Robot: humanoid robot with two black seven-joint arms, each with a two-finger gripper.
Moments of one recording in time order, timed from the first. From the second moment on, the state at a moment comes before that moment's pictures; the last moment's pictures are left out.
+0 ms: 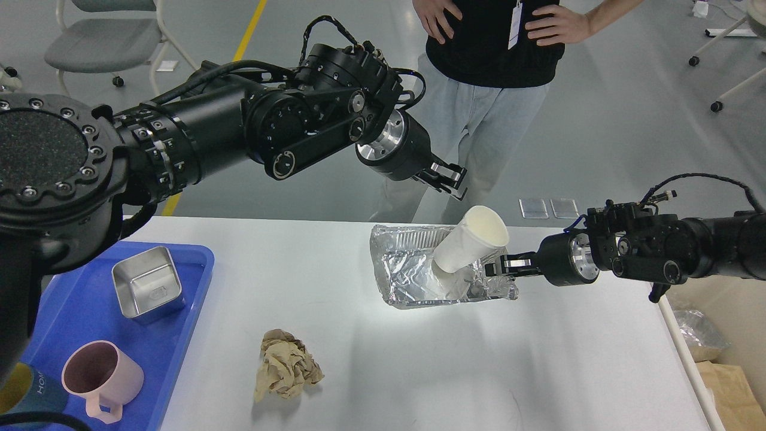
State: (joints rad) left arm -1.70 -0.13 0.32 -0.62 0.87 -0.72 -0.22; right arm 1.41 -0.36 -0.95 1.08 -0.45 0.12 0.52
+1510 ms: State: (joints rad) left arm -1.50 0.67 0.33 -1.28 1.10 -0.42 -0.22; right arm 1.39 -0.35 -0.94 1.08 -0.45 0.12 0.52
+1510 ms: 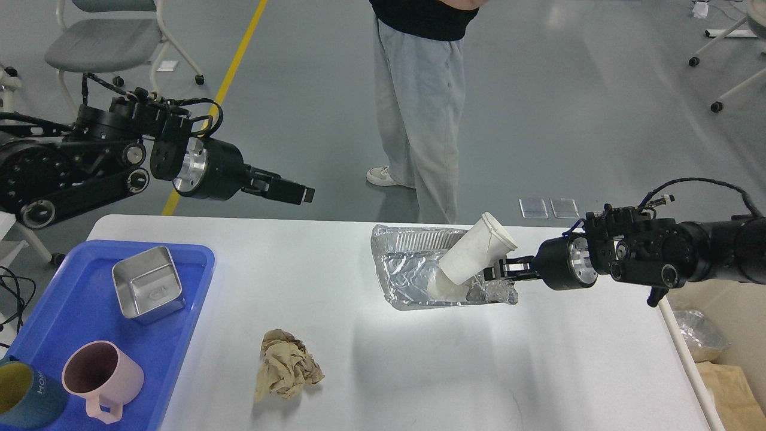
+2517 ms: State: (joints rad) left arm -1.52 1.35 0.21 -1.65 1.14 -0.69 -0.26; right arm 1.38 -0.35 -0.94 1.07 -0.45 0.12 0.52
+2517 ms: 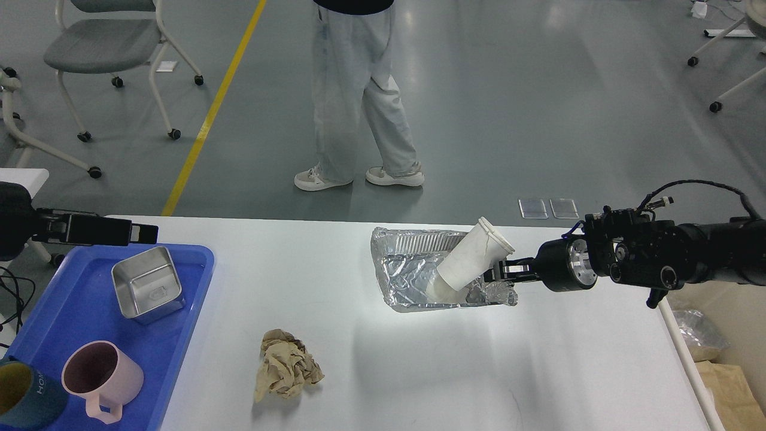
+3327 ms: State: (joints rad) left arm -1.03 0.75 0.22 -1.45 1.38 -0.34 -0.12; right arm 1.38 -0.35 -0.94 1.07 -0.45 0.12 0.53
